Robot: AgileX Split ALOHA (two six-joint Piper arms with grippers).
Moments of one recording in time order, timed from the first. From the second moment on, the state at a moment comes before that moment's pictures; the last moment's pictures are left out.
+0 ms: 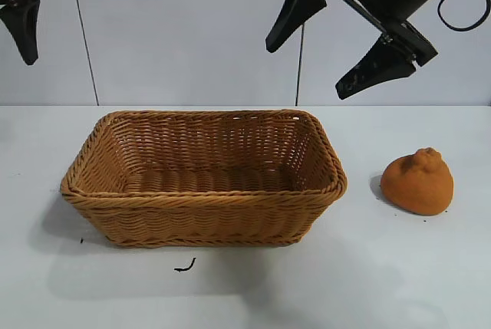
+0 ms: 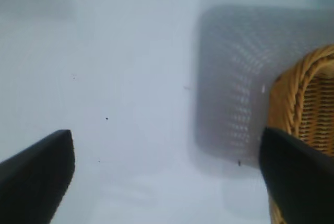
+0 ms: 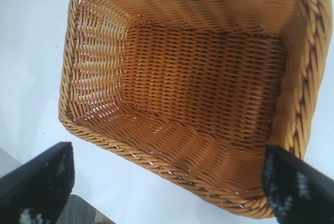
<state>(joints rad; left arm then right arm) -0.05 1.95 -1.77 -0.01 1.21 -0.10 0.24 1.73 -1.31 0.69 0.89 -0.22</state>
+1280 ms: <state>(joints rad) -0.05 0.43 -0.51 -0.01 1.07 -0.06 0.24 1.73 -1.31 0.69 0.89 -0.22</state>
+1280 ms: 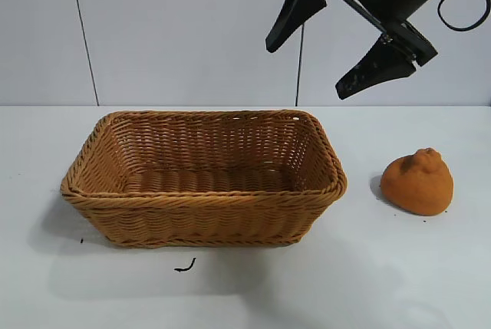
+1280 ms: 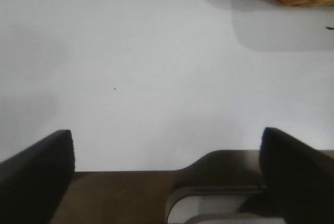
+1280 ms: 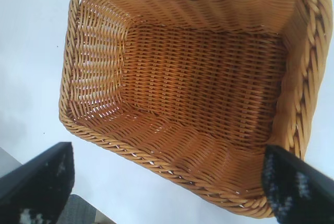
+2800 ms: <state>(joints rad) -0.05 0.00 -0.50 -0.02 1.06 -0.06 0.01 1.86 -1.49 0.21 1.04 -0.05</state>
